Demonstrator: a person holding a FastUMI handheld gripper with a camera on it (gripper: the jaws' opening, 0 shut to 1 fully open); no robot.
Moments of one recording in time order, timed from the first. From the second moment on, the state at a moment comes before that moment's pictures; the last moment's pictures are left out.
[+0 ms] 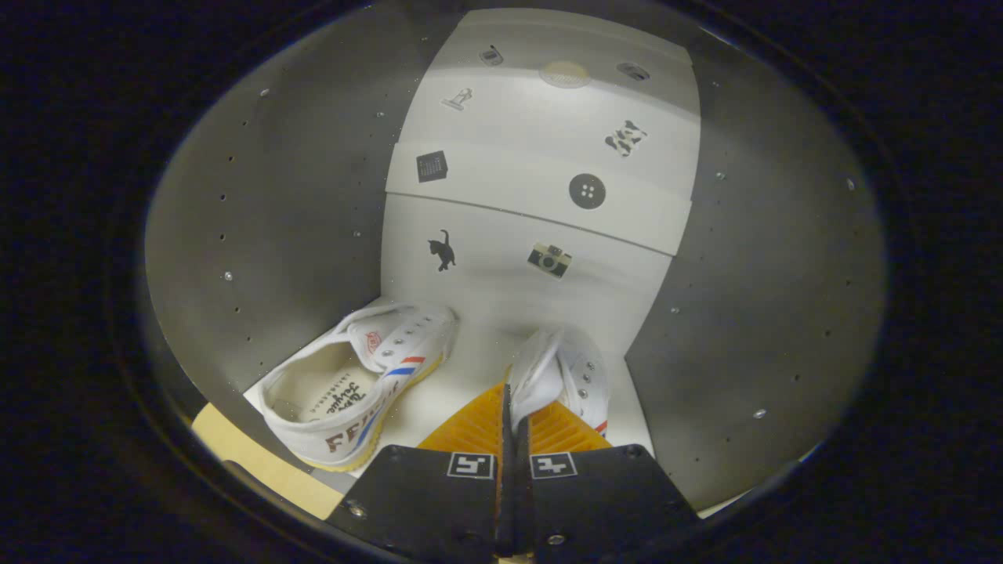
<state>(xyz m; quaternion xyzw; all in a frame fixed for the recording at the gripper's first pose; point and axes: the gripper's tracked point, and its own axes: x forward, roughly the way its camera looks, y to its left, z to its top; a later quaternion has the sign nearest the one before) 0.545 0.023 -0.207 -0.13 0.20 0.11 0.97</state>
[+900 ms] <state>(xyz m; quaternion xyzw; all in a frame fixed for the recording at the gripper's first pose) 0.442 0.025 -0.156 -0.10 0.16 0.07 0.98</state>
